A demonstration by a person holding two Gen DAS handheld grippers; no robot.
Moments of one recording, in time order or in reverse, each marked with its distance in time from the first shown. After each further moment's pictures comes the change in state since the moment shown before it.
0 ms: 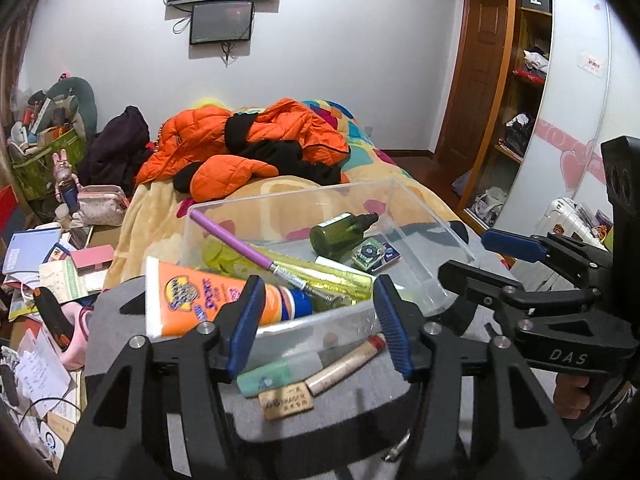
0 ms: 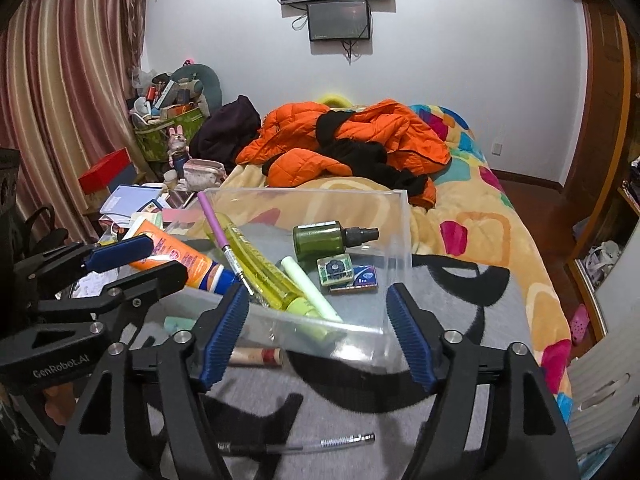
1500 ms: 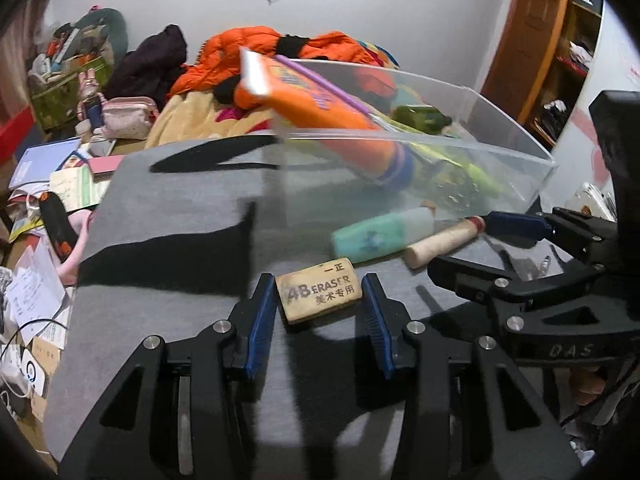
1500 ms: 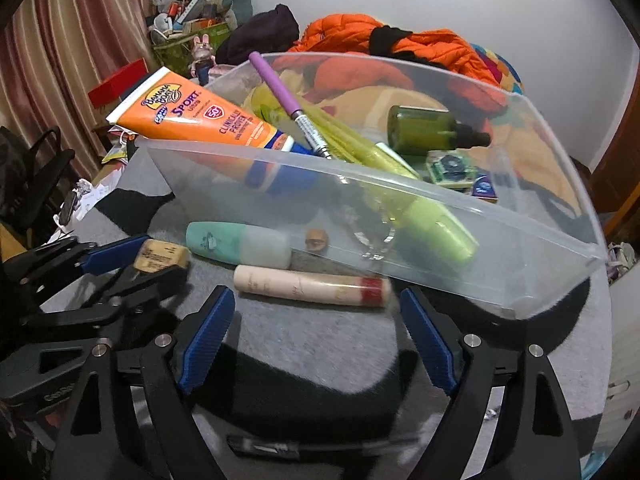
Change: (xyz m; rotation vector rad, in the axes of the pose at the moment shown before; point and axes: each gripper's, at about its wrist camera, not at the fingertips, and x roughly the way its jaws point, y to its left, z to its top) left arm 0.024 0.066 -0.096 -0.135 0.173 0.065; right arm 0.091 0.068 -0.050 -0.101 0.301 0.056
